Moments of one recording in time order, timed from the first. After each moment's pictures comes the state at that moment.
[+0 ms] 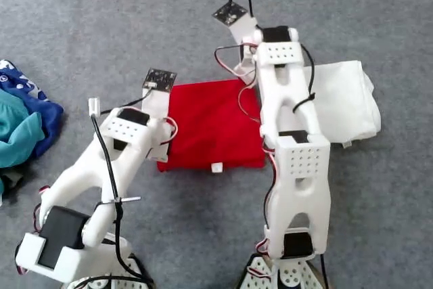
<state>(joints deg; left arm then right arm) 12.1 -9.7 40.5 54.1 3.9 -5.1 45.1 -40.5 77.9 35.0</state>
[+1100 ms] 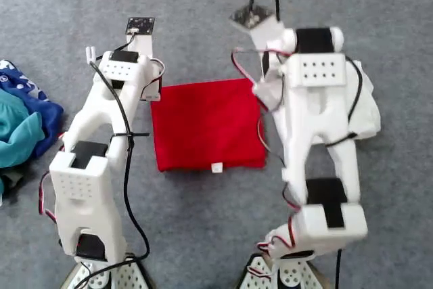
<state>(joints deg) 2.3 28.2 -9.1 62.4 4.9 -3.5 2.2 -11.0 100.6 33.0</state>
